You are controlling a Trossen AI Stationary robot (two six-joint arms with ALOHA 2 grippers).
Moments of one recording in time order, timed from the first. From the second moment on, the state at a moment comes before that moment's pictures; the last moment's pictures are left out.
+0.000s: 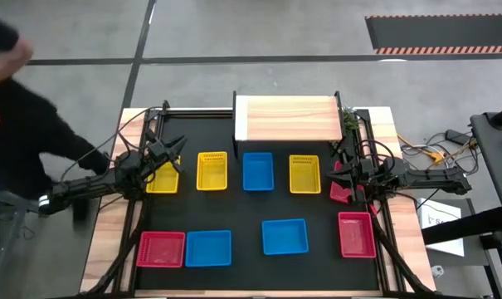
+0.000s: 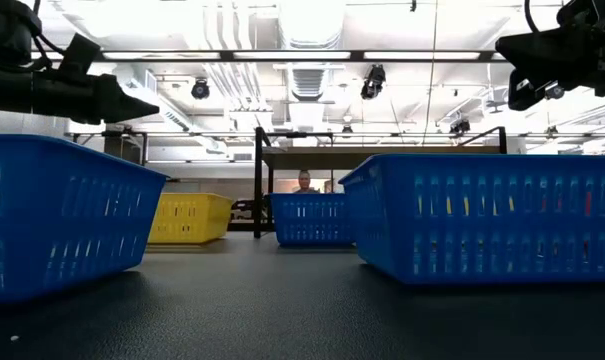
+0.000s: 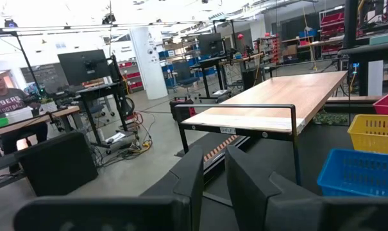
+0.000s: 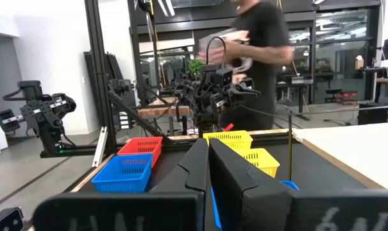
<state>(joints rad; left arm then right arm) 0.30 0.17 0.00 0.23 -0.43 0.24 0.01 0.05 0.01 0.21 -0.05 0.07</state>
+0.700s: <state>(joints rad) 0.30 0.17 0.00 0.23 -0.43 0.24 0.02 0.27 0.01 0.63 0.13 0.07</state>
